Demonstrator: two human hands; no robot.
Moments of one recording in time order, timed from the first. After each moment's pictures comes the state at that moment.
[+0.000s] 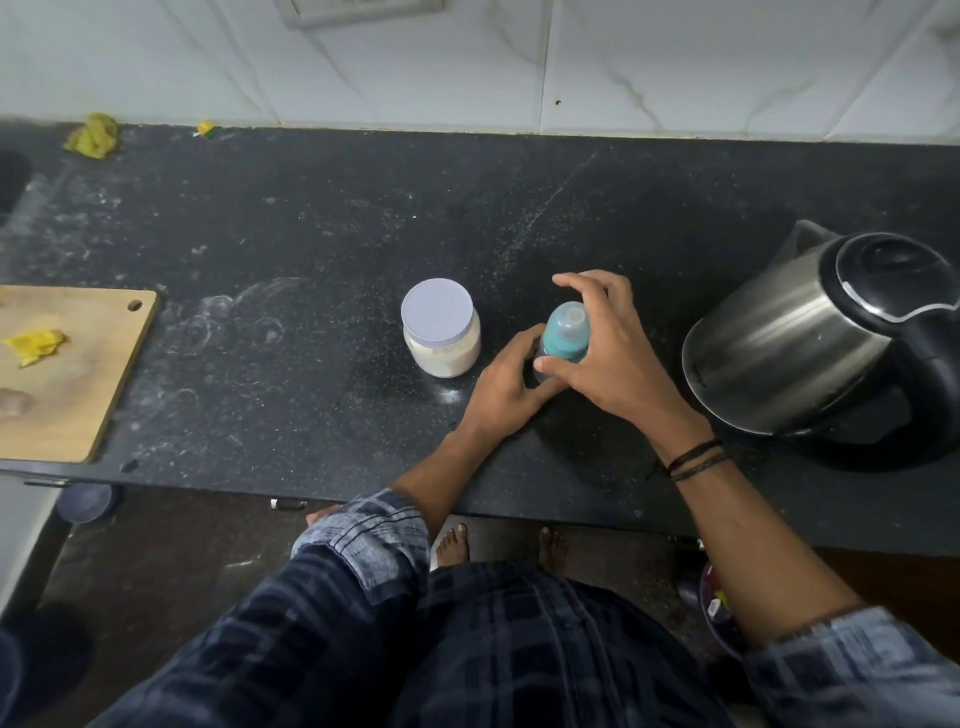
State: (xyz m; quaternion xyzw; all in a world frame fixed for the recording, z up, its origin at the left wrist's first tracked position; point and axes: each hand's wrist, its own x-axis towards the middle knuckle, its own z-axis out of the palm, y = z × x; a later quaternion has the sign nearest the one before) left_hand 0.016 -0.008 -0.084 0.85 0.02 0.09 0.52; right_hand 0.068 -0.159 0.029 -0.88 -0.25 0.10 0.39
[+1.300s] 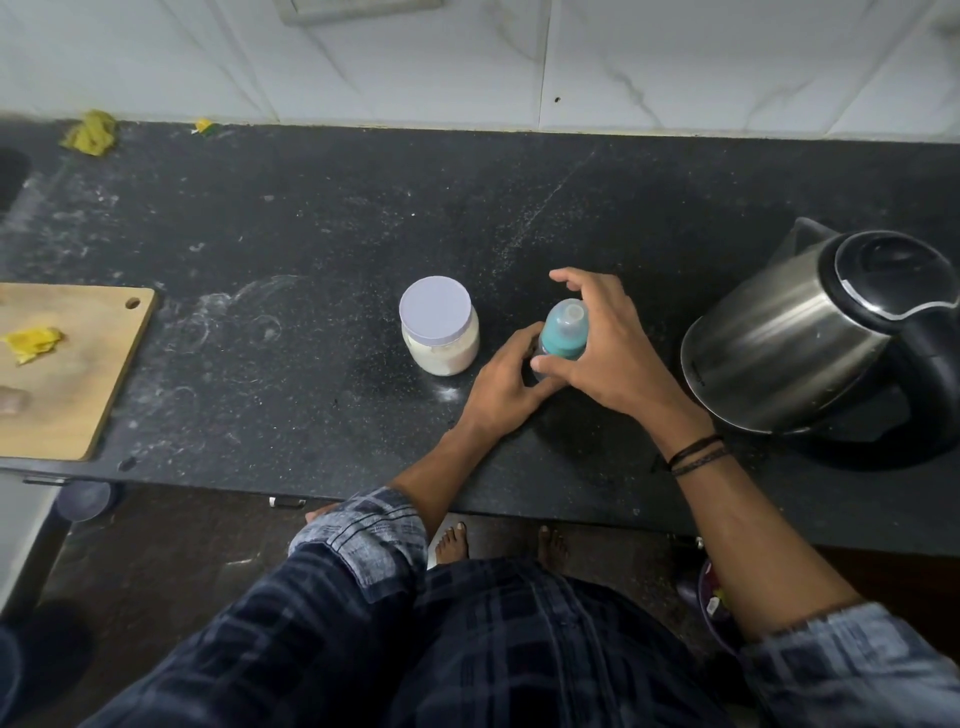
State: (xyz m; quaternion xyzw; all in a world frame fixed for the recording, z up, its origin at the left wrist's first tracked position) left_hand 0.016 -0.009 -0.084 0.85 0.03 0.09 0.52; right_hand 0.073 -0.161 0.027 -0.88 -0.25 0.12 0.39
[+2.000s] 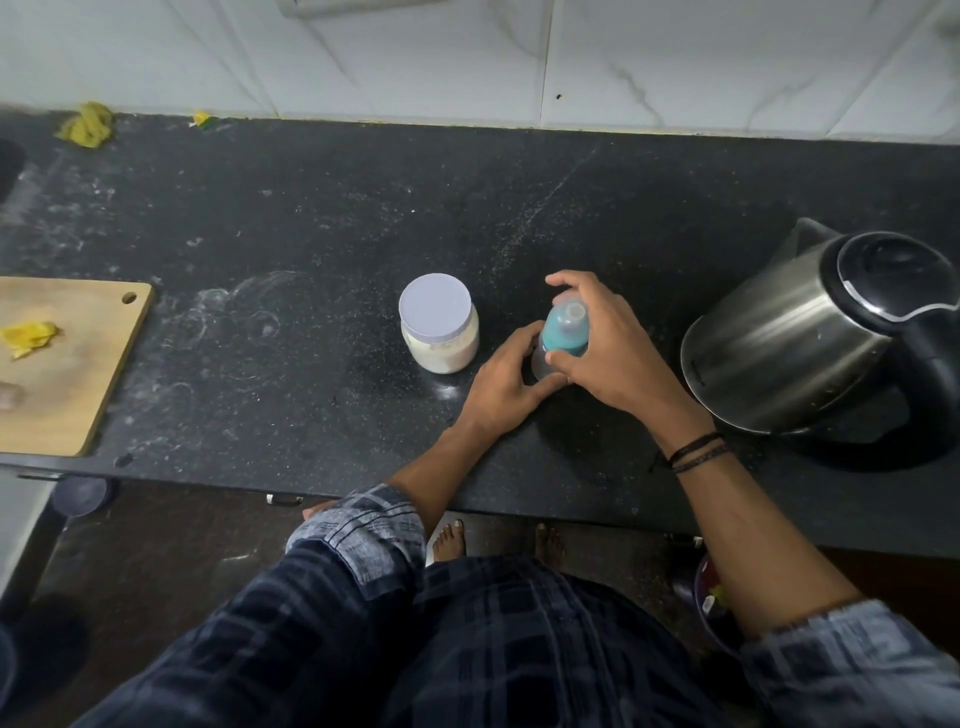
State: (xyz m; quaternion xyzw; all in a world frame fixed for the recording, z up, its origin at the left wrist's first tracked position) left_hand 0.016 -0.009 -0.079 0.85 0.02 0.08 0.52; right_hand 0.076 -0.161 0.028 -0.88 -0.26 0.13 0.39
